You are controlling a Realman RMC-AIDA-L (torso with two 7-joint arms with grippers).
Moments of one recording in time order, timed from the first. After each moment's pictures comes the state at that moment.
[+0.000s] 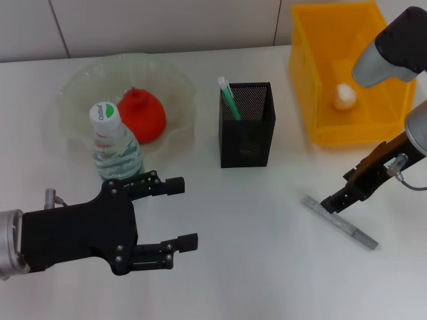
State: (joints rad) left arm -0.38 -2.07 1.08 0.63 1.60 1.76 -1.06; right arm 0.53 2.08 -1.25 -1.44 -2.62 -1.71 2.49
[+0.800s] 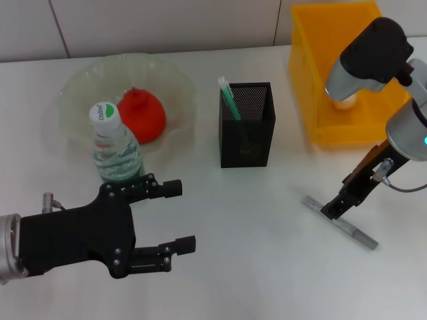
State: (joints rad) left arm -0.37 -2.07 1.08 0.63 1.60 1.76 -1.05; right arm 0.59 2.08 -1.34 -1.37 -2.70 -1.69 2.54
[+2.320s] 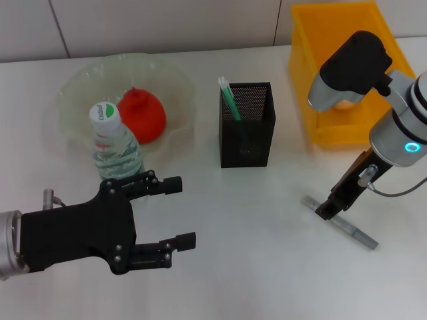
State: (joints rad) left arm -0.38 -2.07 1.08 0.62 1.60 1.75 -1.04; right arm 0.62 2.08 -1.39 -1.27 -2.70 -1.61 2.55
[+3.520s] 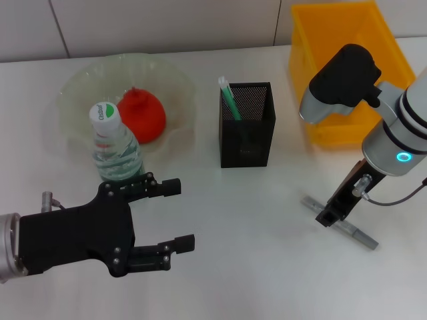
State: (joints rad) left arm -0.37 -2.07 1.08 0.62 1.60 1.76 -1.04; right arm 0.62 2.08 -1.44 -1.23 -2.70 -1.59 2.58
